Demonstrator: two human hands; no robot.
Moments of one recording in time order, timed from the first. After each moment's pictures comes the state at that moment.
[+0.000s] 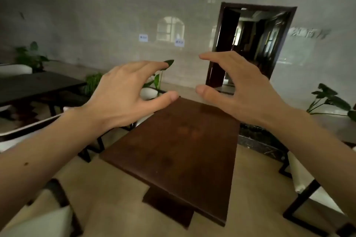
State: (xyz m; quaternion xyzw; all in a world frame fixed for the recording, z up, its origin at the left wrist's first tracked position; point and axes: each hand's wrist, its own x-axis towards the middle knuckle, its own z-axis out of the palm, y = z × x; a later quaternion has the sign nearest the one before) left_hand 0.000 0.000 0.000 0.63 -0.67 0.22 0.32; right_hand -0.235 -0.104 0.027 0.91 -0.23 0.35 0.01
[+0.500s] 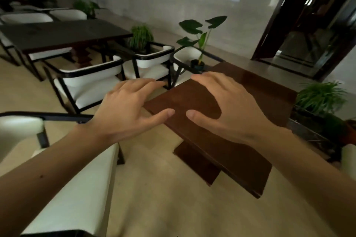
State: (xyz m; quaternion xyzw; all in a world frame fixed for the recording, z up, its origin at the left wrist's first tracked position) left_hand 0.086 0.084 -0.153 0.77 -0.58 0.13 0.22; right_hand -0.108 -0.081 -0.122 0.96 -0.15 0.22 -0.03
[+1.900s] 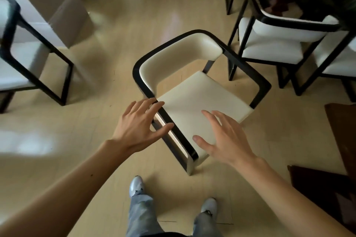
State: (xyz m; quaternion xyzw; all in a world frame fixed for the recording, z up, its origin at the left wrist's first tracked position) left_hand 0.115 0.427 -0.347 0.99 -0.06 -0.01 0.11; right_hand 0.132 0.162 -0.368 0.96 0.19 -0.08 -0.17
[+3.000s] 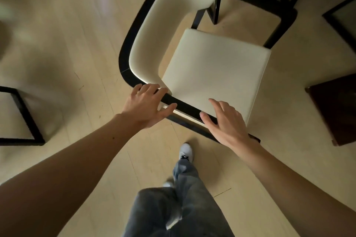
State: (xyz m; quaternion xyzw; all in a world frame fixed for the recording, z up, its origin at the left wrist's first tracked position) left_hand 0.359 0.601 -0.503 0.93 -0.32 -0.15 0.02; right_hand 0.238 0.368 -0.550 0.96 -0.13 -0.13 -0.22
